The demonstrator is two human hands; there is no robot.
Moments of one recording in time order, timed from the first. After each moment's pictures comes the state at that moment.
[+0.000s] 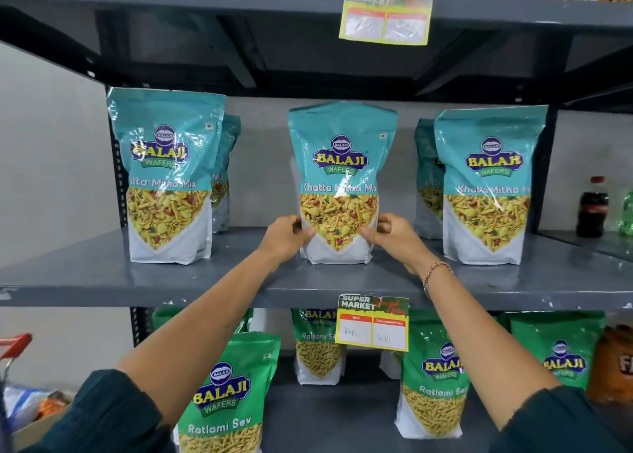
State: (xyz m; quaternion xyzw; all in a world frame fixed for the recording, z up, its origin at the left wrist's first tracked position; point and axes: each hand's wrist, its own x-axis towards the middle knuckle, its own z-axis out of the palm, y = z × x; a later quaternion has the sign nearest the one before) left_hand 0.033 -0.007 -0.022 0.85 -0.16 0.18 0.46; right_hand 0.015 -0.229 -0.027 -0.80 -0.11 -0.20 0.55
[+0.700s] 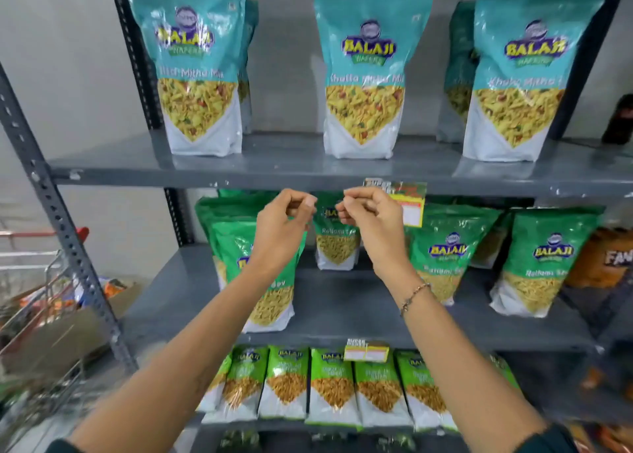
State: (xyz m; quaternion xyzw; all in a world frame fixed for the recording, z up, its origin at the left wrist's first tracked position) left_hand -0.125 0.037 -0.135 0.75 -0.15 0.24 0.60; right_hand -0.134 -0.106 -0.134 -0.65 -0.12 -0.26 0.70
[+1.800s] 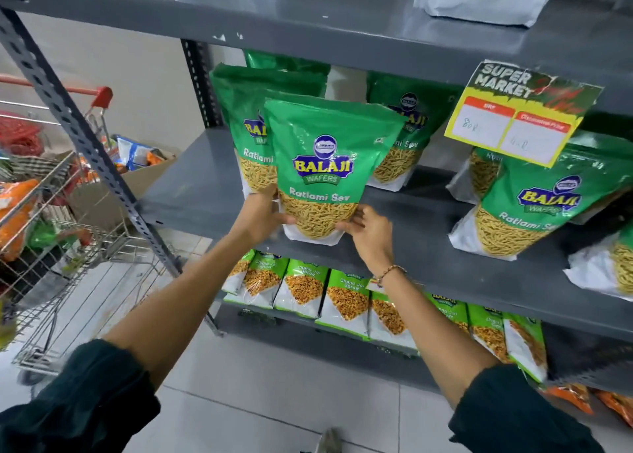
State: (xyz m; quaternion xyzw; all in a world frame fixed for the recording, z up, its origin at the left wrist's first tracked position) left_hand -0.041 0.119 -0.322 0.90 0.03 0.02 0.42; right_hand -0.028 -0.096 -0.360 -0.80 -0.05 -0.07 0.60
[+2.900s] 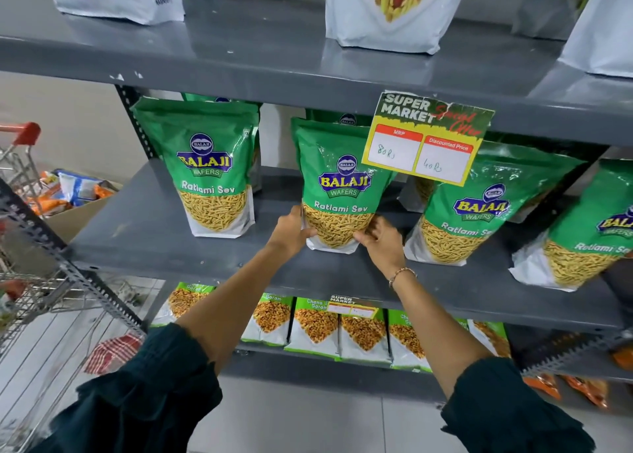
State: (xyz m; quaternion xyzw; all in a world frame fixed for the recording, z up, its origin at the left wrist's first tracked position) left_hand 0.021 -0.008 -0.336 0.90 0.01 -0.04 0.43; right_hand 0.002 -0.201 -0.349 -0.82 0.04 -0.07 0.56
